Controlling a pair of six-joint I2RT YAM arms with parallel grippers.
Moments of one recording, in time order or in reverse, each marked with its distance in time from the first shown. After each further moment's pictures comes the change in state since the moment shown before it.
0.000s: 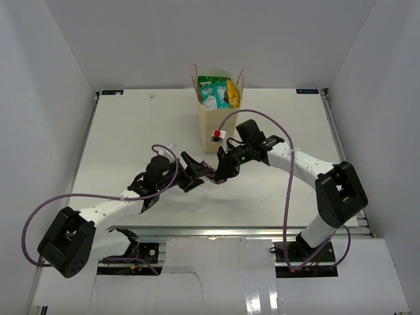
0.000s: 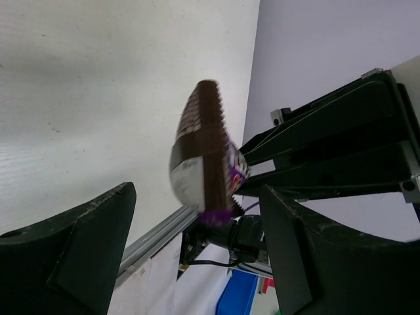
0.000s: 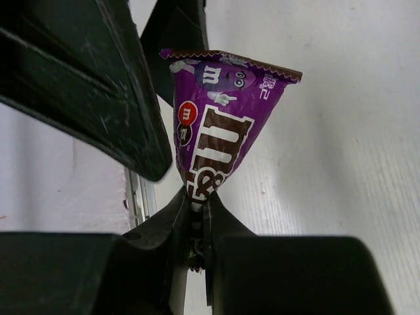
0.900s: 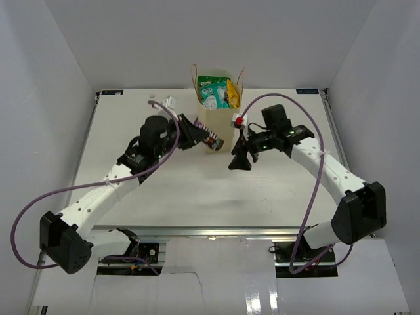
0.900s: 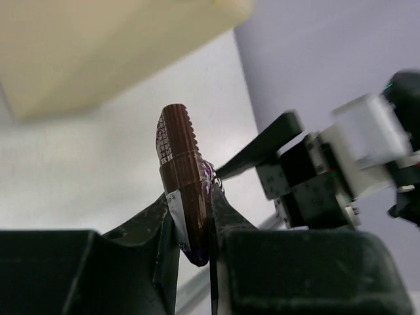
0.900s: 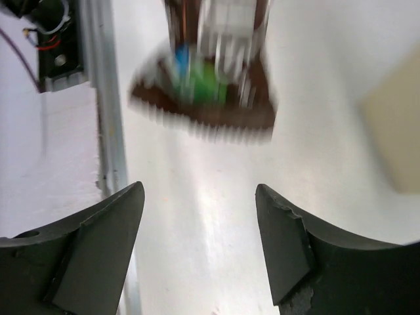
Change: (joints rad) left arm 0.006 -0.026 0.424 -0.360 -0.159 0.357; right arm -0.060 -0.129 0.098 -0.179 0.004 -0.194
